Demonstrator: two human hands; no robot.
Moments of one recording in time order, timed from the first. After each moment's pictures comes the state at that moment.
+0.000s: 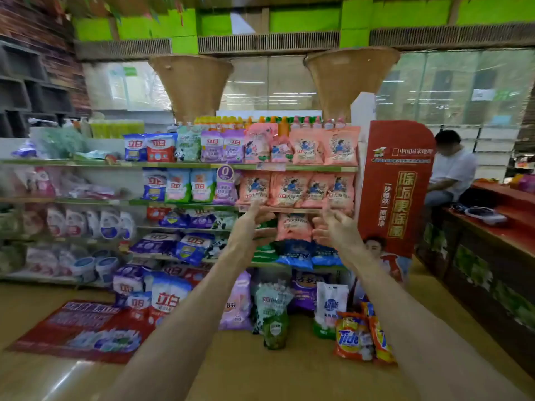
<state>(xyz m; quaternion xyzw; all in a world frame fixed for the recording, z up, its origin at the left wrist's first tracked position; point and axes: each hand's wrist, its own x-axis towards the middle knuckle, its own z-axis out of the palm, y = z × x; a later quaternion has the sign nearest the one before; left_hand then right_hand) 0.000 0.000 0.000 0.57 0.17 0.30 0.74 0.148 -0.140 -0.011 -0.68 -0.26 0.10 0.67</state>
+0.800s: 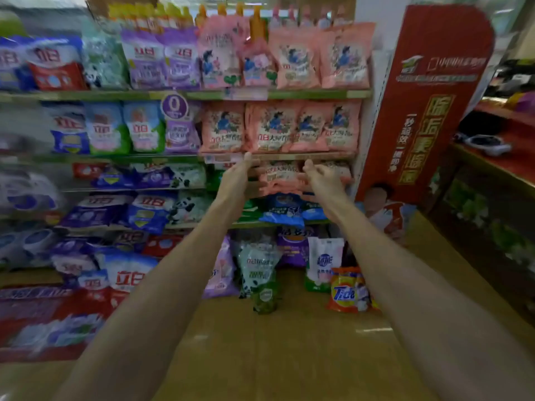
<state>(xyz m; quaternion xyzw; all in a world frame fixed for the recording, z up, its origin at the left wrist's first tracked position) 0.317 0.283 -0.084 0.59 0.21 0.24 0.74 0.428 0.134 -0.097 -0.74 -0.18 0.11 0.64</state>
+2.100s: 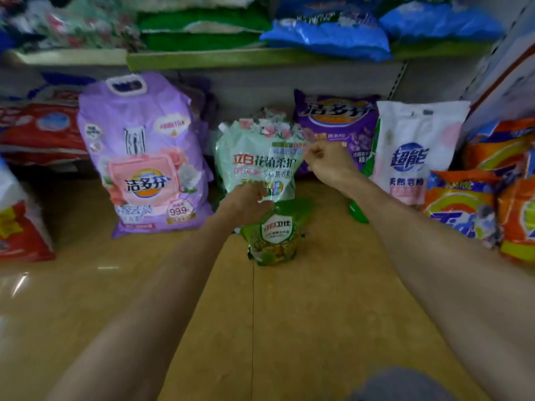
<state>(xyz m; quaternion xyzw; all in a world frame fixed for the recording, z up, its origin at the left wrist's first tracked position) 0.608 0.516 -0.932 0.91 0.26 -0.05 0.32 0.734 0.367 -0.875 -0.87 -0.27 0.15 0.39</state>
